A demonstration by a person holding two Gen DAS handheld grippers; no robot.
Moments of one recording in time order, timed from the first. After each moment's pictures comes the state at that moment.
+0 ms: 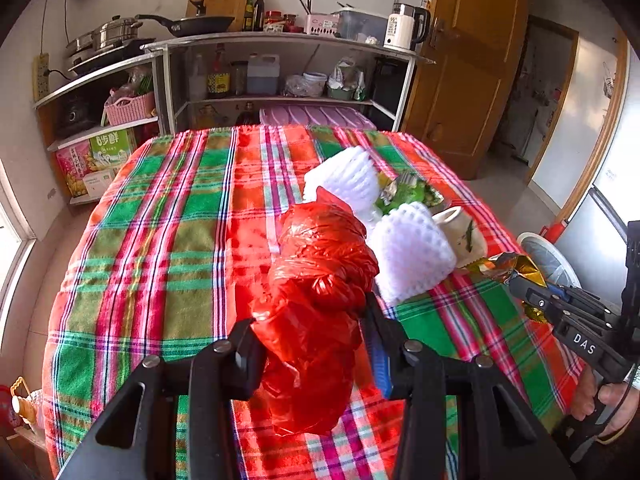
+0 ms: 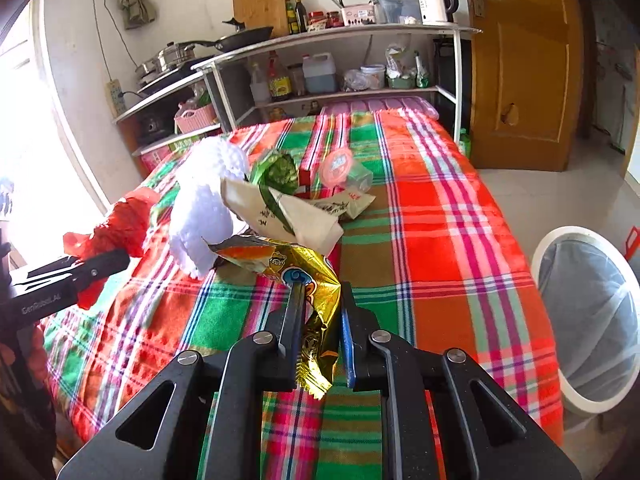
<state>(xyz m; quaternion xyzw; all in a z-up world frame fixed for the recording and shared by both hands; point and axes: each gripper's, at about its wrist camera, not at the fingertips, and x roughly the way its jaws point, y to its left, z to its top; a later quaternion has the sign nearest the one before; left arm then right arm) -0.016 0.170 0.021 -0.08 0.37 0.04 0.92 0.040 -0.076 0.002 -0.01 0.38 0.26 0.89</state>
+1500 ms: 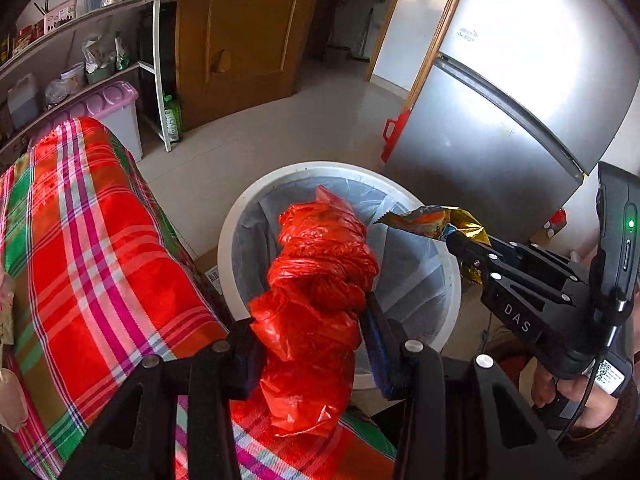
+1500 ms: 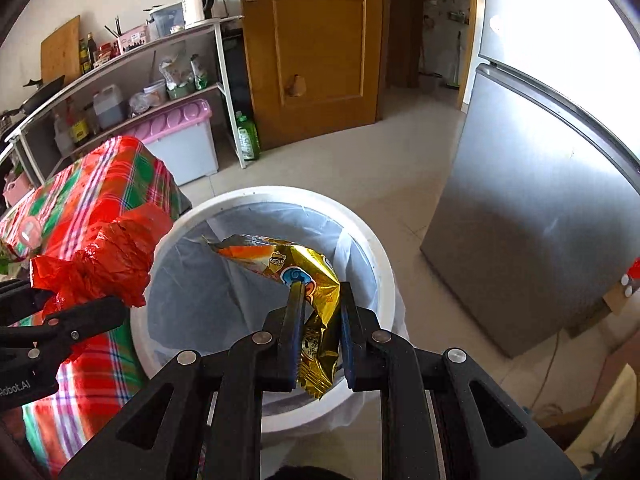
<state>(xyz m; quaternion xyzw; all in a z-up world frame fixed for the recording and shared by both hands) 0.134 -0.189 -0.016 0.01 0.46 -0.26 0.85 0.093 -0.363 -0.013 0.02 0.41 -0.06 0.91</state>
